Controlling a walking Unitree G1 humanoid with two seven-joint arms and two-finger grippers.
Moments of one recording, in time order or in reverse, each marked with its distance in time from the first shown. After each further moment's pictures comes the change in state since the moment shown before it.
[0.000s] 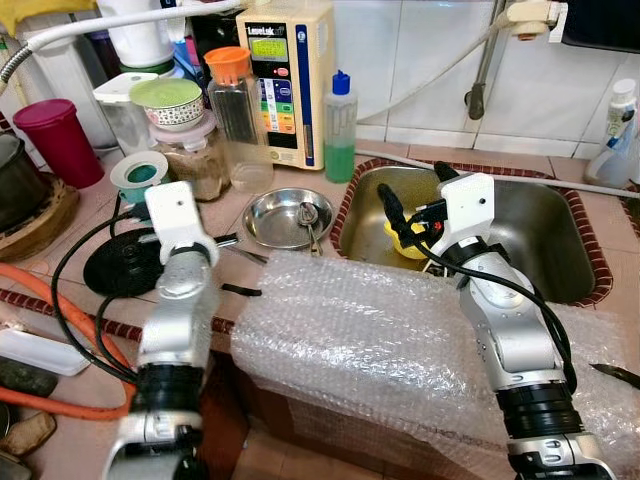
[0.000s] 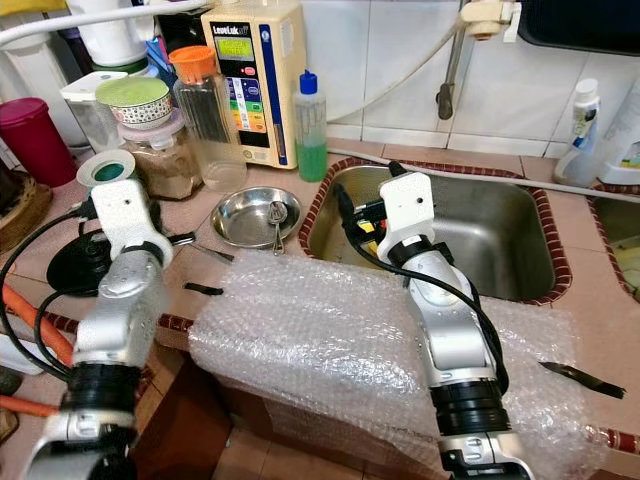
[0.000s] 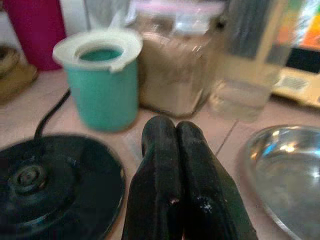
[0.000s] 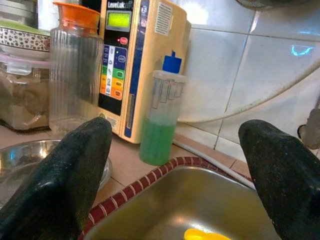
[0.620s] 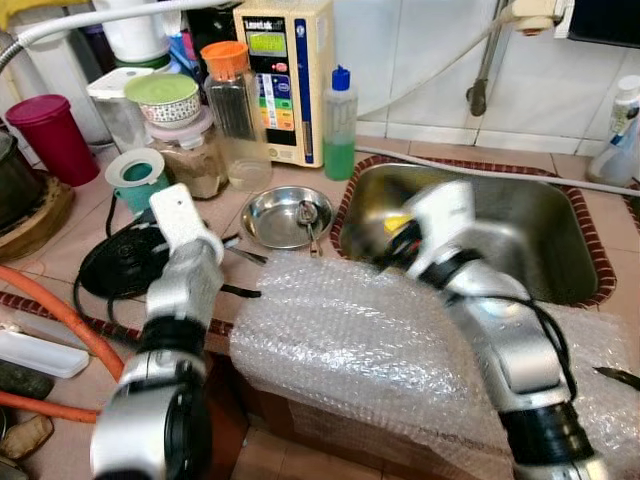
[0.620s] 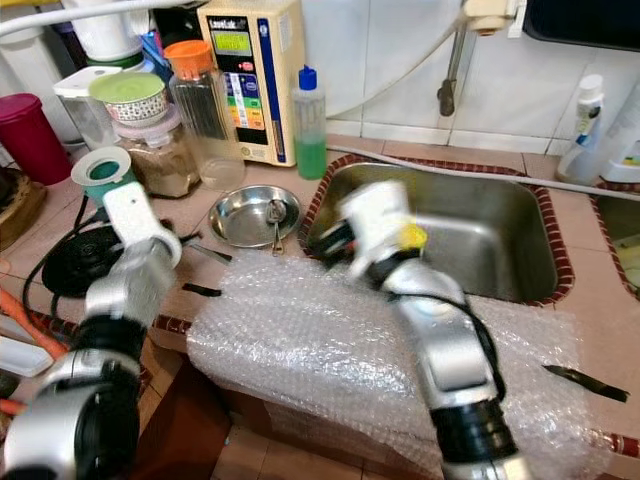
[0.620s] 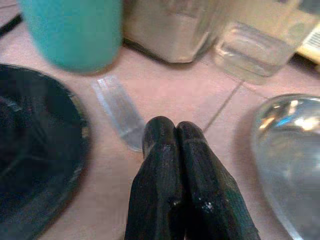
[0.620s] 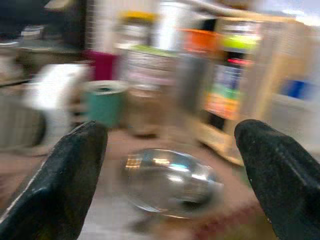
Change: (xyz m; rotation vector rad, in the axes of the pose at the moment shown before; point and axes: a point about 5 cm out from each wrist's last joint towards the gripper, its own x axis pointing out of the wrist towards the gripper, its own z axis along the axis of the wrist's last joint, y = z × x) left arm 0.030 -0.012 -0.009 -0.156 0.242 0.018; right arm -0.017 0.054 0.028 0.070 -0.040 0.470
